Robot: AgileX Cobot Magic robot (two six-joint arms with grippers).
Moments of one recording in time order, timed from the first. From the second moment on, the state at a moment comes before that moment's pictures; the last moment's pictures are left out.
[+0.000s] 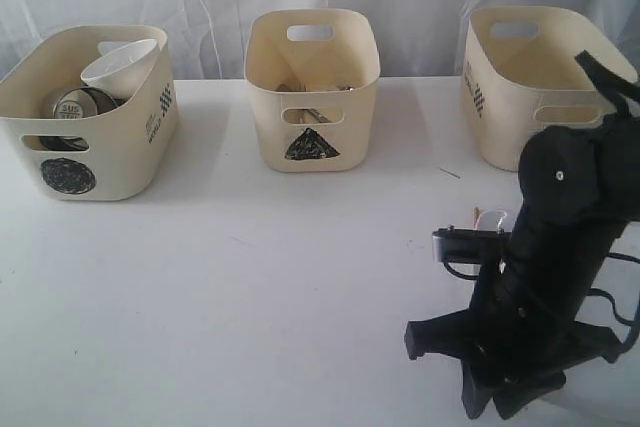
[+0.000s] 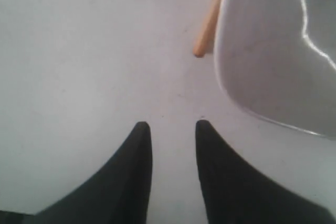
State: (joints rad) left arm 0.19 0.00 0.02 -0.06 0.45 0.08; right arm 0.30 1.63 -0.81 0.25 0.94 0.20
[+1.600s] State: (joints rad) left arm 0.19 0.00 0.02 -0.06 0.45 0.08; right arm 0.30 1.74 -0.78 -0.05 0.51 0.52
